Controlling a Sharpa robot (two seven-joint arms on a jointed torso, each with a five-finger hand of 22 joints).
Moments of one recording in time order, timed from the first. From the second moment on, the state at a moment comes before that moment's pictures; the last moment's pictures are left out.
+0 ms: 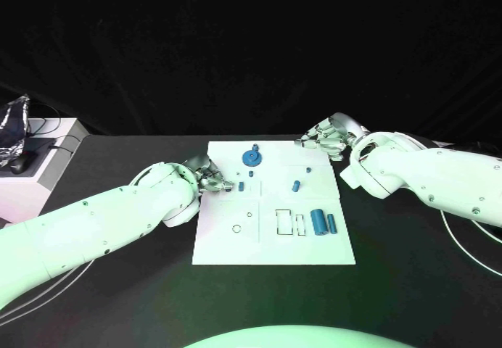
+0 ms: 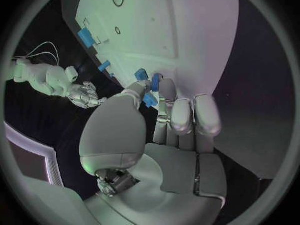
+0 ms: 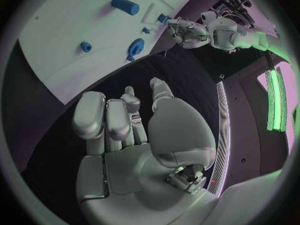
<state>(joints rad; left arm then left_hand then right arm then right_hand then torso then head) 1.12 -0.60 0.04 1.35 -1.21 -0.28 -0.53 1.21 -0.18 0.29 0.08 0.57 1.15 -0.01 0.34 0.64 1.32 -0.07 0.73 0.52 1.42 -0.11 1.22 1.12 0.08 1.40 -0.11 1.18 1.31 1.30 -0.85 -0.11 1.43 -0.94 -0.50 -0.15 1.14 -0.05 -0.11 0.09 0.53 1.07 0.10 0.09 0.38 1.21 0.01 0.99 1.17 1.45 -0.06 1.18 1.07 0.09 1.46 -0.07 1.01 1.31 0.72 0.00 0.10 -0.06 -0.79</state>
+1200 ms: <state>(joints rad) 1.12 -0.61 0.04 1.34 -1.20 -0.28 -0.53 1.25 -0.14 0.14 0.13 0.56 1.16 -0.02 0.35 0.62 1.31 -0.08 0.74 0.52 1.43 -0.12 1.22 1.11 0.06 1.40 -0.11 1.17 1.31 1.30 -0.86 -0.11 1.44 -0.94 -0.50 -0.15 1.14 -0.05 -0.11 0.09 0.53 1.07 0.10 0.09 0.38 1.21 0.01 0.99 1.17 1.45 -0.06 1.18 1.07 0.09 1.46 -0.07 1.01 1.31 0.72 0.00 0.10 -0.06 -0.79</state>
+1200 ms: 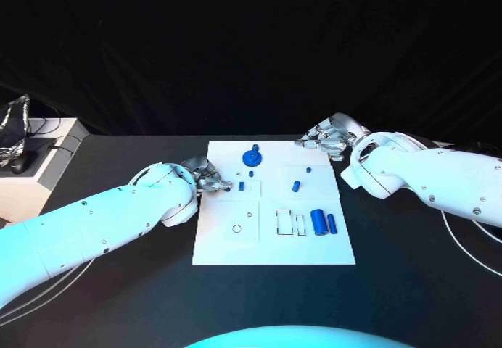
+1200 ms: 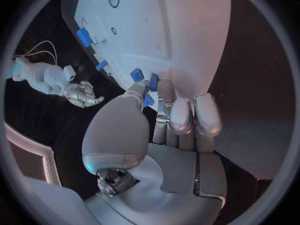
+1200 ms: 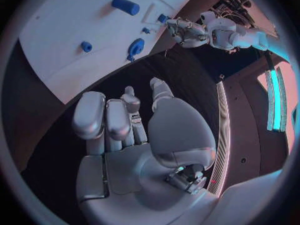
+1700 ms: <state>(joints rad) 1.12 -0.61 0.04 1.34 -1.20 -0.28 -0.53 1.23 -0.12 0.04 0.17 0.56 1.16 -0.02 0.36 0.63 1.31 -0.08 0.75 0.52 1.43 -0.12 1.22 1.10 0.06 1.40 -0.11 1.17 1.31 1.30 -0.86 -0.11 1.44 -0.94 -0.50 -0.15 1.14 -0.05 -0.11 0.09 0.53 1.07 0.10 0.09 0.38 1.21 0.01 0.99 1.17 1.45 -0.06 1.18 1.07 0.09 1.46 -0.07 1.01 1.31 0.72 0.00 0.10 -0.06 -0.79</state>
